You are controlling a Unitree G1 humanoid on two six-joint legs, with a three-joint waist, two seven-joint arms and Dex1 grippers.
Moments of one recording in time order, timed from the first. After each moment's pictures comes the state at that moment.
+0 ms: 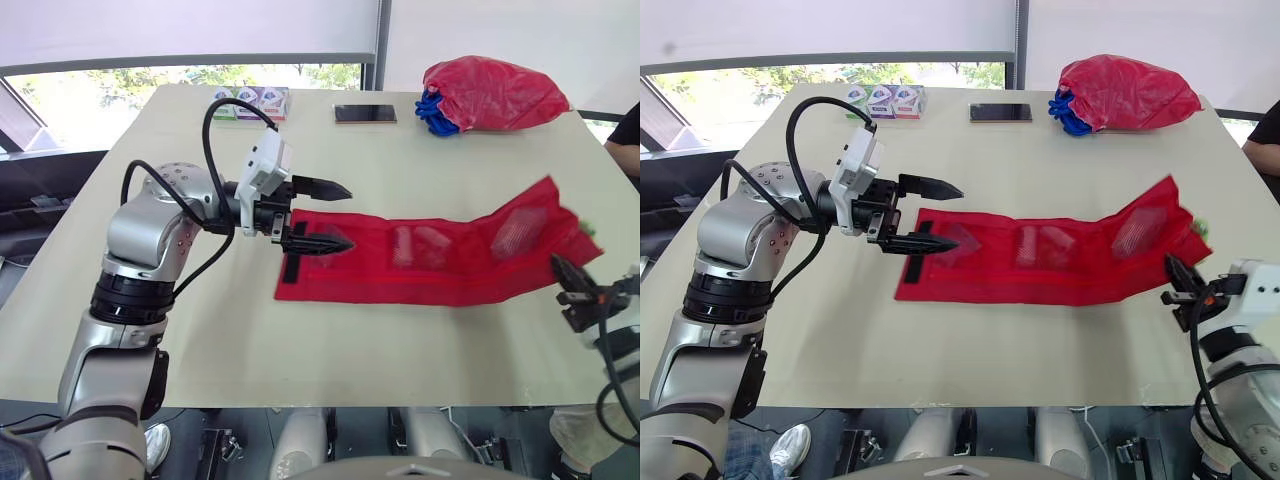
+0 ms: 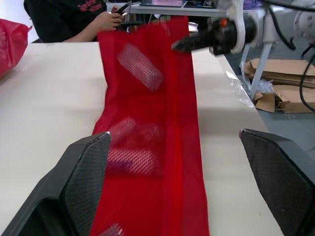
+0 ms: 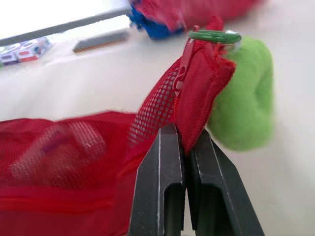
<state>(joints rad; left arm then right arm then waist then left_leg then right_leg) -0.74 0.72 -0.09 -0.05 -0.54 0.56 -1.36 0.30 -0.53 -0.48 -0.73 0.80 0.51 0.20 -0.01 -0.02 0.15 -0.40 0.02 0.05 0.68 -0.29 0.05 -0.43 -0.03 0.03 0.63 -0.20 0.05</state>
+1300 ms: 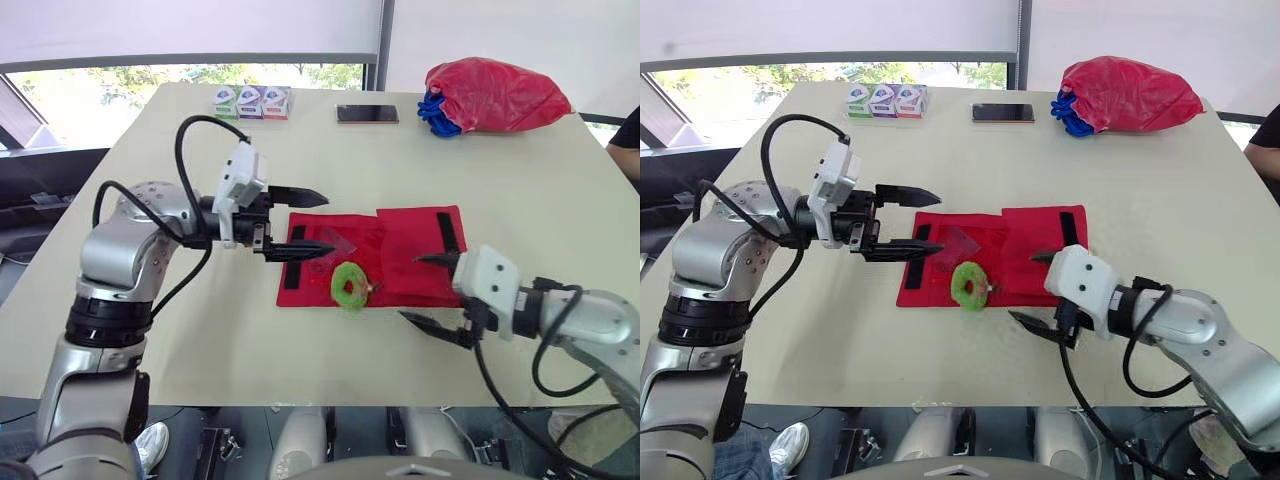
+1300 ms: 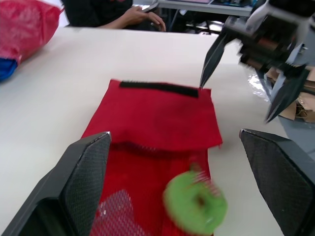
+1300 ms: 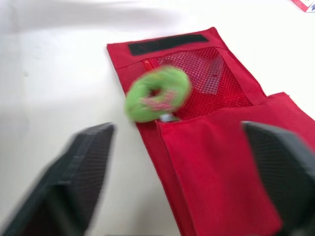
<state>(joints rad) -0.58 0.79 0.01 -0.09 -0.56 0.58 -1.30 -0.13 -0.82 0.00 -0.89 0.55 0.81 0.67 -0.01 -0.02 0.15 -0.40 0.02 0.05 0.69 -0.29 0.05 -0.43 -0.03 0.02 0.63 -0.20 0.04</state>
